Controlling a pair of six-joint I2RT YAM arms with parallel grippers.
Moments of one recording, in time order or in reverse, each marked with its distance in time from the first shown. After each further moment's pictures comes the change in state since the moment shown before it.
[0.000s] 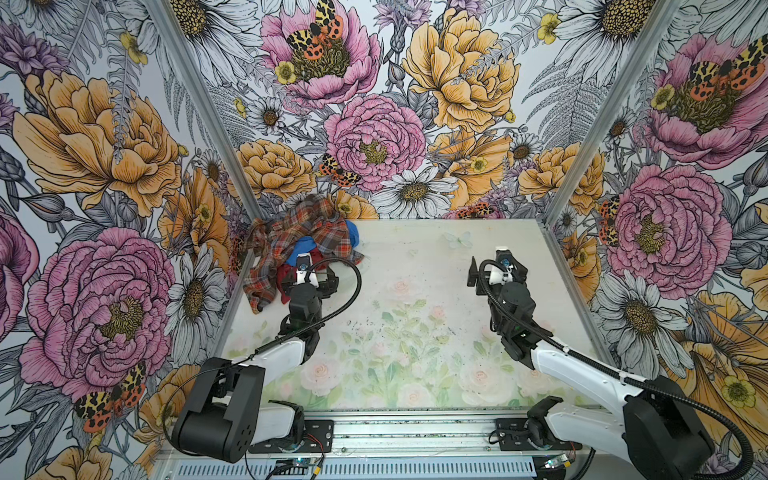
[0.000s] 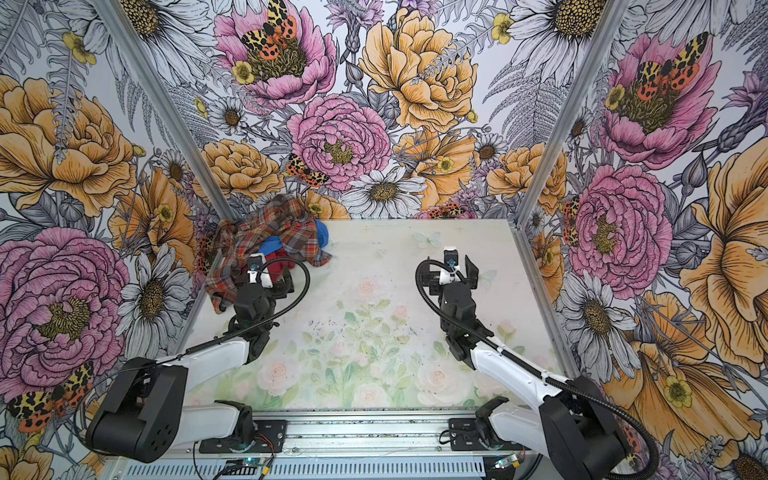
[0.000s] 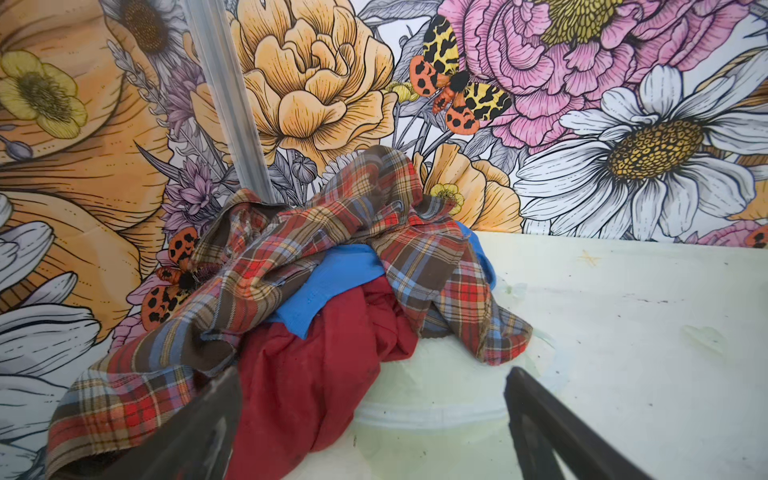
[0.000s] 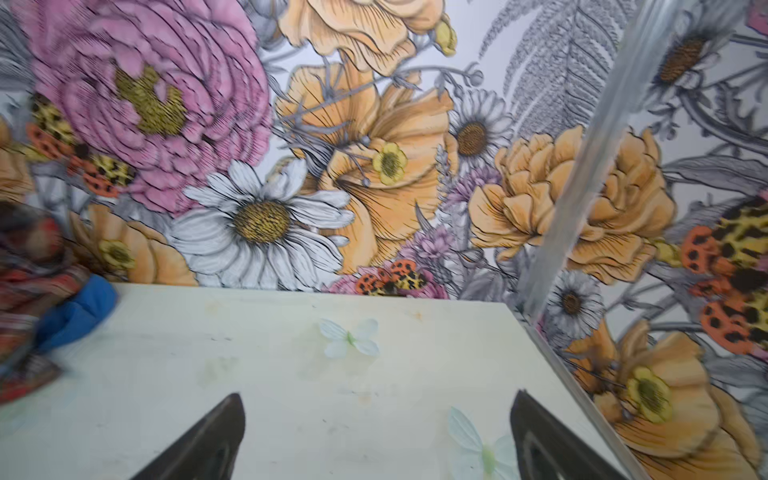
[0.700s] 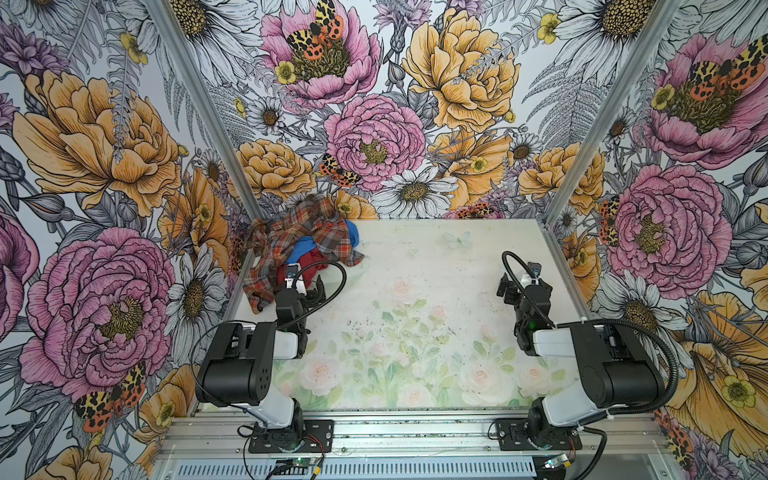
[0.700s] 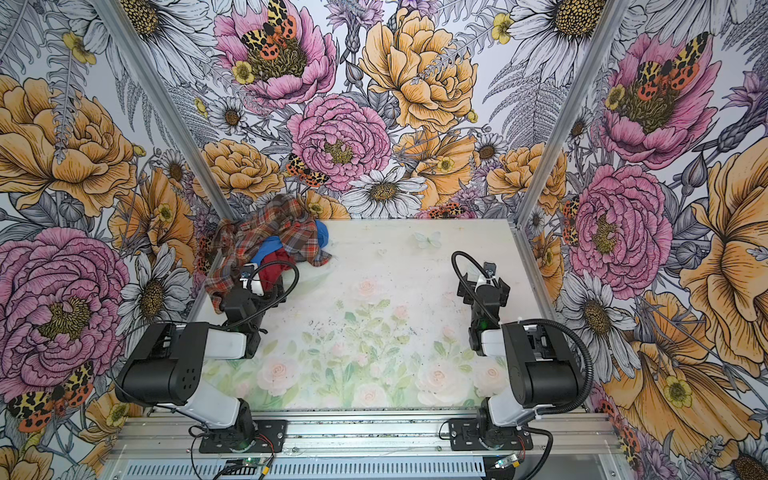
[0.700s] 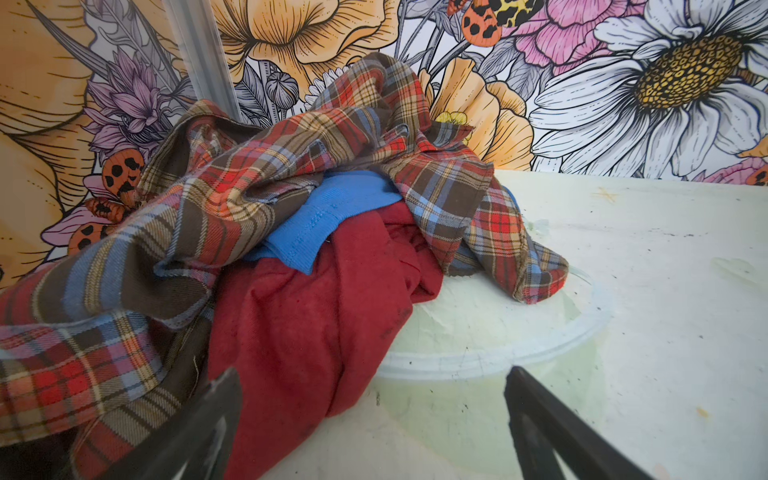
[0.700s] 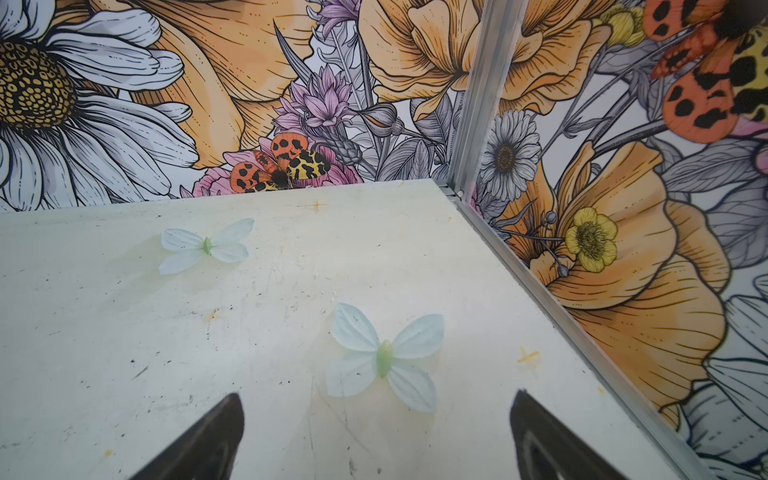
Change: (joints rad) left arm 0.240 0.275 -0.124 0.320 0.352 -0.007; right arm -0.524 0.387 -0.217 0.392 -0.266 0.078
